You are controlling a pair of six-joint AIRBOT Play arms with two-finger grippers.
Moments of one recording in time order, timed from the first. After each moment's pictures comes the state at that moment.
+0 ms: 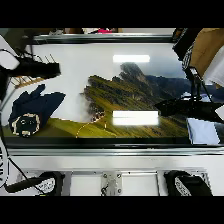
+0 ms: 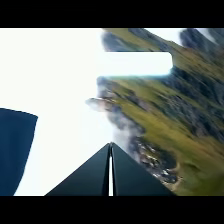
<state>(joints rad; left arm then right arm) 0.07 -1.36 1.60 1.27 -1.16 -1.48 -0.01 -0.80 0.91 -0.92 1.11 1.17</state>
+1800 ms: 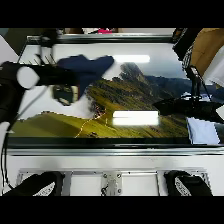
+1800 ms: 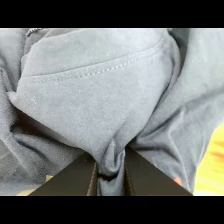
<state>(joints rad) -0.39 -1.18 1.42 1.53 -1.04 -1.52 -0.01 -0.80 0.91 -0.85 1.10 1.17</state>
